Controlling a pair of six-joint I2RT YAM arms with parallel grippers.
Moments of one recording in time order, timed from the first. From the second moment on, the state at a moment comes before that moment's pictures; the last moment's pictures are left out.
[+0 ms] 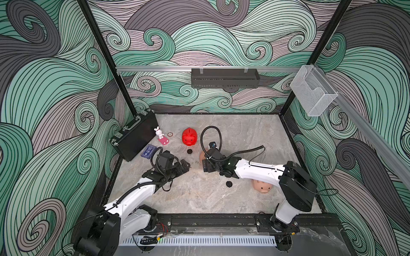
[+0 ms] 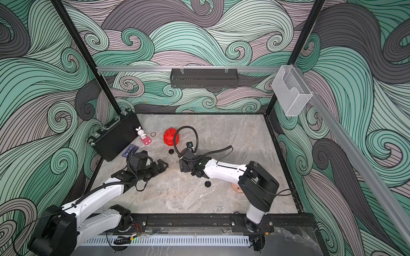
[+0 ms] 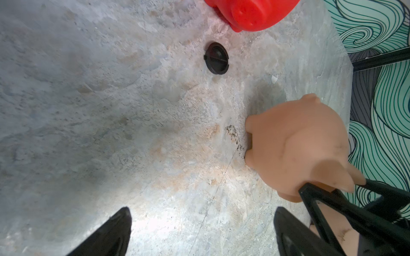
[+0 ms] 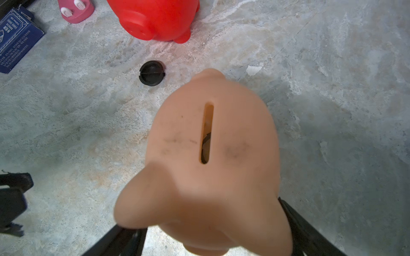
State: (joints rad) left arm -0.38 1.07 0.48 -0.24 0.16 -0.83; right arm 0.94 1.70 1.05 -0.28 0.30 0.55
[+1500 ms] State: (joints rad) left arm -0.34 1.39 0.72 -0.15 0.17 -0.79; right arm 0.66 2.09 1.57 -0.42 0.19 0.43
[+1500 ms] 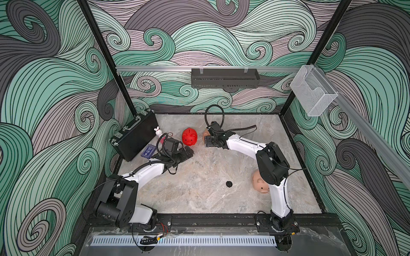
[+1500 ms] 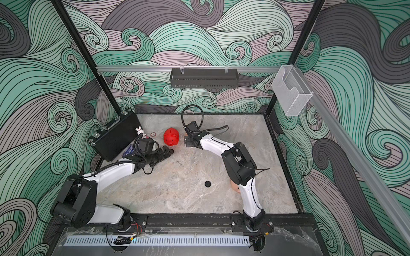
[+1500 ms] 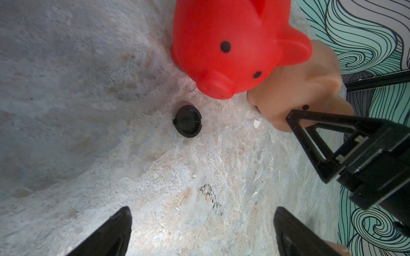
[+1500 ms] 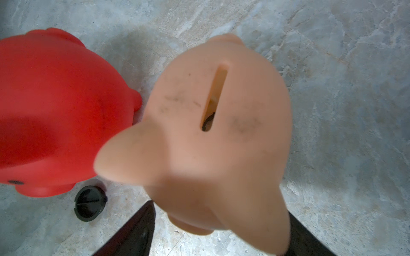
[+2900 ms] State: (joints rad) left arm -0.88 1.36 0.57 0.01 0.11 -0.85; right arm 0.76 1.21 0.77 -0.68 0.01 0.49
